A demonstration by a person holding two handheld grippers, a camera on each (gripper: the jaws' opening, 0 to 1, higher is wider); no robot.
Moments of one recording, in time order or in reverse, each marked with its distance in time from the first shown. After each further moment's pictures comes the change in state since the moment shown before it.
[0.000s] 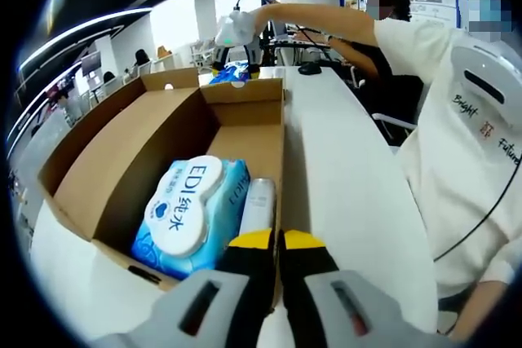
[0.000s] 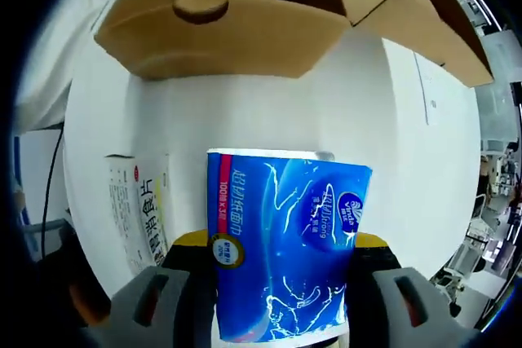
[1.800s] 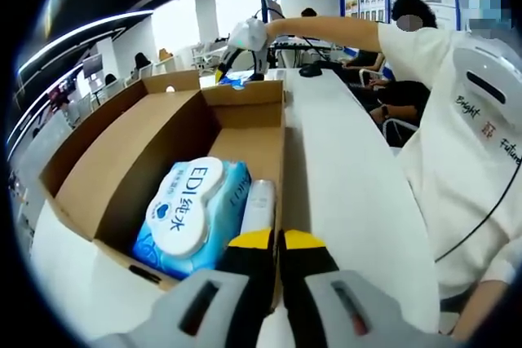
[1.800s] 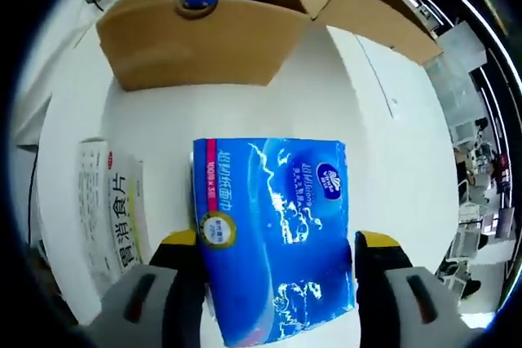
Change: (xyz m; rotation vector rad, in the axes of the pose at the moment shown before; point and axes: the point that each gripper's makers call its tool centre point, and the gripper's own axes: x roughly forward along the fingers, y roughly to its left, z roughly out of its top) left arm -0.001 -0.002 0.001 0.006 -0.019 0.007; right arm 0.006 0.005 0.003 0.171 -0.289 -0.221
